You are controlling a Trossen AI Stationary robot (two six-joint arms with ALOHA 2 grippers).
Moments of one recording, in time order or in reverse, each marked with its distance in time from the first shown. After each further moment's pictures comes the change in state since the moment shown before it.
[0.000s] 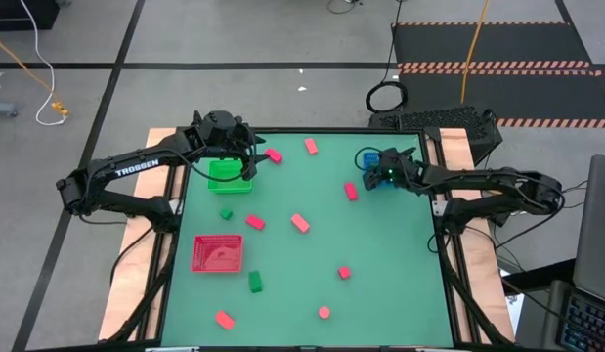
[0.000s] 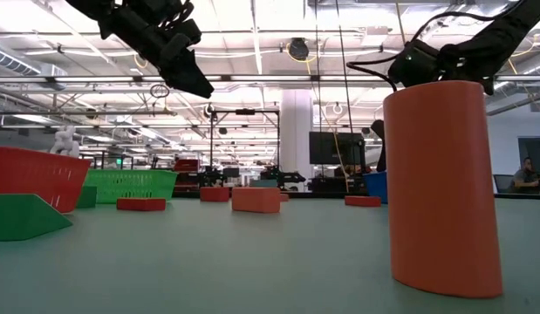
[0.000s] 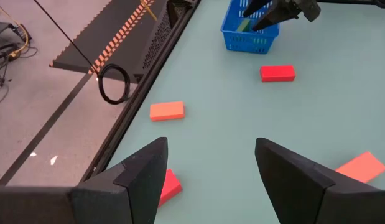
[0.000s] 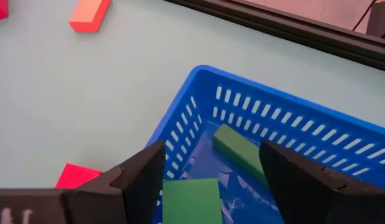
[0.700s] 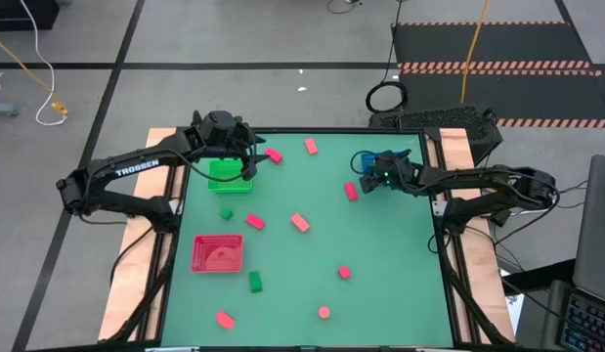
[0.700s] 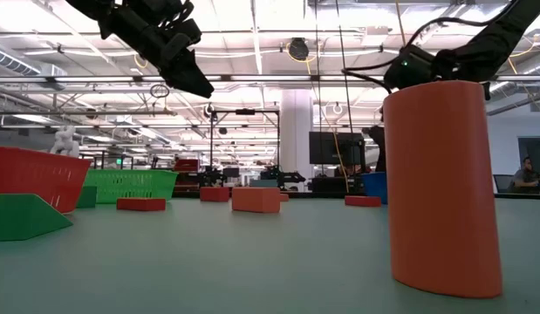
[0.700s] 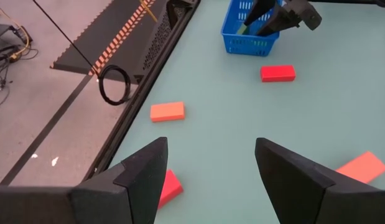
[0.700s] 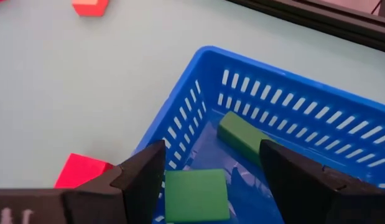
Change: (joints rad) left arm 0.000 0.000 0.000 0.004 0.000 0.007; right arm 0.026 0.067 0.000 0.045 -0.006 0.016
